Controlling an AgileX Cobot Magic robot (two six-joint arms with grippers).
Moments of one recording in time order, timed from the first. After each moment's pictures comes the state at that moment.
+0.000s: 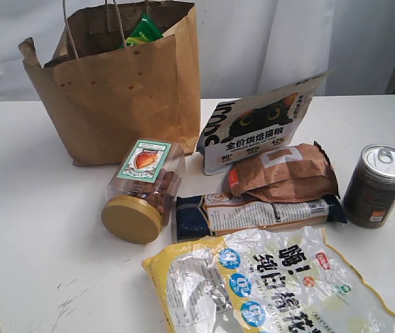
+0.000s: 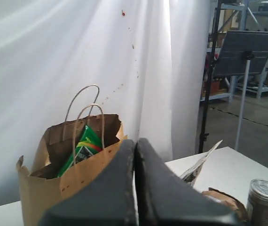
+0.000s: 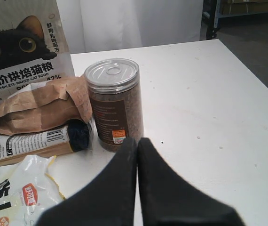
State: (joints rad) left arm -0.15 0.48 -0.72 -0.90 0.46 0.78; right arm -0.10 0.05 0.00 0.02 0.32 0.03
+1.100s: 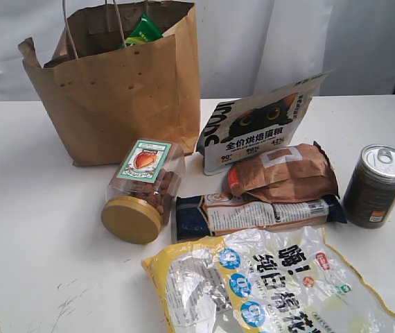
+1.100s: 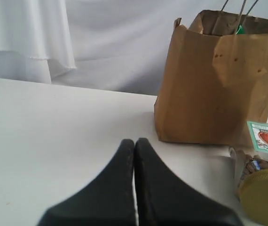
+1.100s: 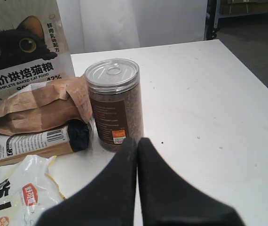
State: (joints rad) left arm 0.07 0.00 -0.13 -0.13 0.38 0.04; right arm -0.10 0.05 0.00 0.02 0.32 0.03
